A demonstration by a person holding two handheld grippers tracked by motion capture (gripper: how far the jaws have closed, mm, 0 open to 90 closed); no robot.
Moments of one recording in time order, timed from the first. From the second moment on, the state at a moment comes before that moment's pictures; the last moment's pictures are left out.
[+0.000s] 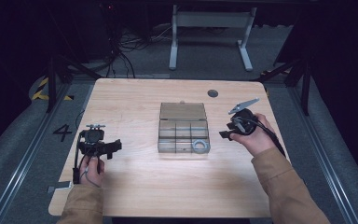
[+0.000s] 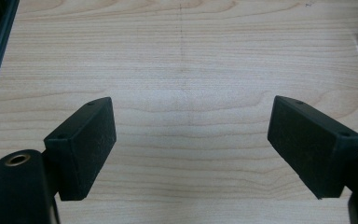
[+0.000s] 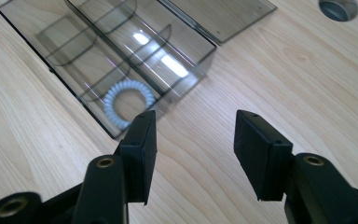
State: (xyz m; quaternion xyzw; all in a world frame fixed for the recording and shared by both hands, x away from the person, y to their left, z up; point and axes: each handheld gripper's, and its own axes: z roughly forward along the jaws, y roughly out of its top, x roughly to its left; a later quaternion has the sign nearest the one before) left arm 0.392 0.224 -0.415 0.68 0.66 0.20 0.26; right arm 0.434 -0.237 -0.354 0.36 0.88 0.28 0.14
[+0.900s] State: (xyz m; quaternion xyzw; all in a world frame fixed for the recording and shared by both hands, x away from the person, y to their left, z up) left arm 0.392 0.224 -0.416 0.68 0.66 0.19 0.26; right arm 0.400 -0.302 -0.389 0.40 0.86 0.29 0.15
